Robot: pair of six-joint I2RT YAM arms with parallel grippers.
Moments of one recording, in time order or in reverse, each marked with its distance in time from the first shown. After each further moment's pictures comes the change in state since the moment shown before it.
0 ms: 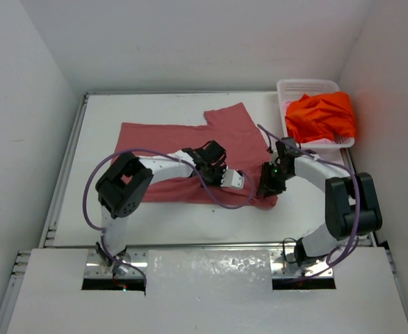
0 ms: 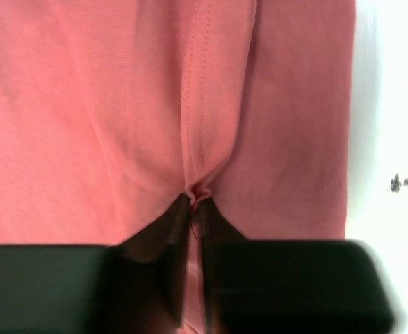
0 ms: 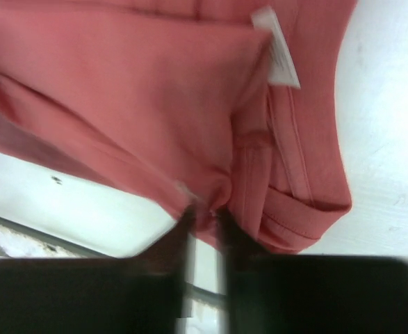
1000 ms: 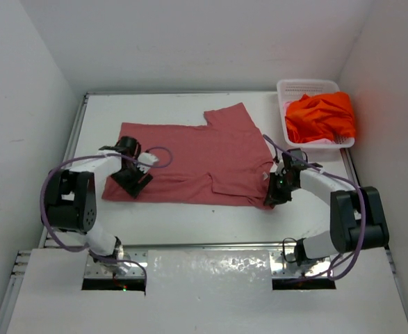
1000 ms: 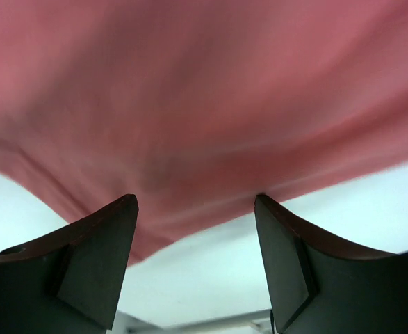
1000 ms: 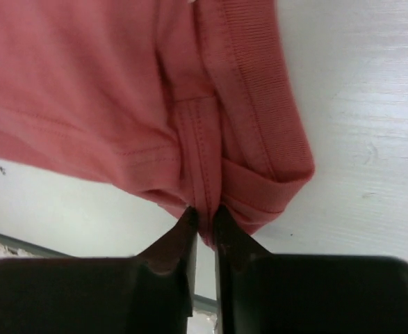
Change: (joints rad) left arm 0.649 -0.380 -0.377 -0.269 -0.282 -0.341; right arm -0.036 -0.118 -0.178 0.060 0.033 -0.029
